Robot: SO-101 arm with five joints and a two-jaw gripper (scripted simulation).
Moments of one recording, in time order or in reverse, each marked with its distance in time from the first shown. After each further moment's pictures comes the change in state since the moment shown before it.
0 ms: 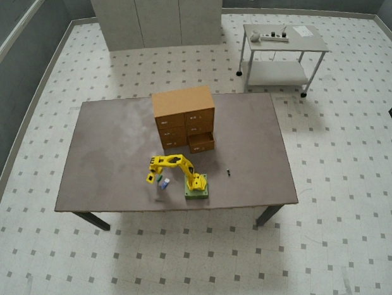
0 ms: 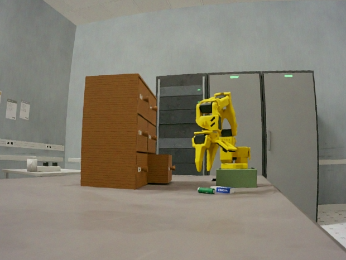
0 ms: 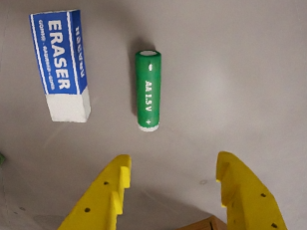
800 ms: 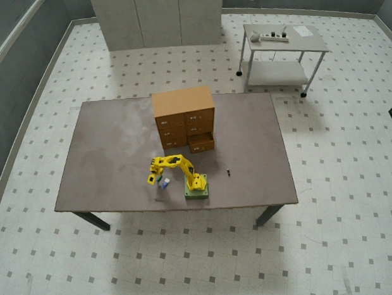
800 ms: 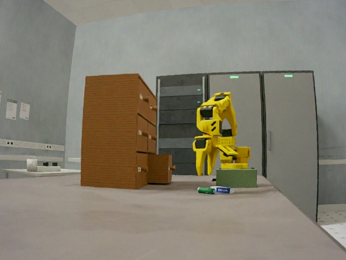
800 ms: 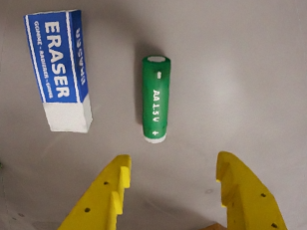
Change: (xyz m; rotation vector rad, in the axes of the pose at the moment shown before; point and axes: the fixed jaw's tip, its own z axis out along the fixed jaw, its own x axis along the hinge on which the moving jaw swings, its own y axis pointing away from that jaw) arm 0.000 0.004 0.011 -0.006 0.002 -0.005
